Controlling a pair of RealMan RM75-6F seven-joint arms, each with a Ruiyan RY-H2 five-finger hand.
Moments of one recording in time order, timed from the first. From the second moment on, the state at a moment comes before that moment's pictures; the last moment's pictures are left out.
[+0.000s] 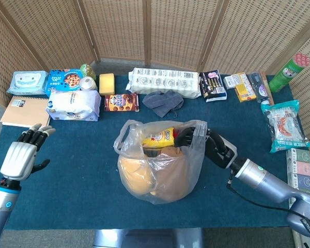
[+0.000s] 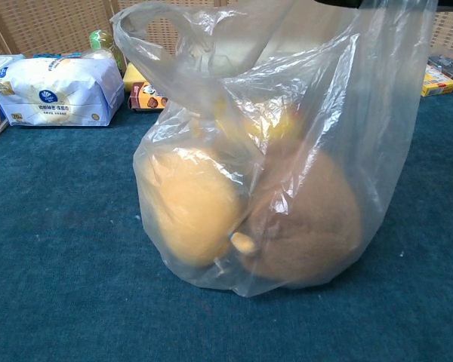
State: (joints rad) left arm -0.29 -1.13 -0.12 -1.71 1.54 1.39 0.13; right arm 0.69 -0.95 0.23 -1.74 -1.88 0.94 2.12
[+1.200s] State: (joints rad) left arm -0.72 -1.34 -0.24 -1.56 1.60 1.14 -0.04; right arm 0.90 -1.00 0.10 -1.77 -1.71 0.96 2.12
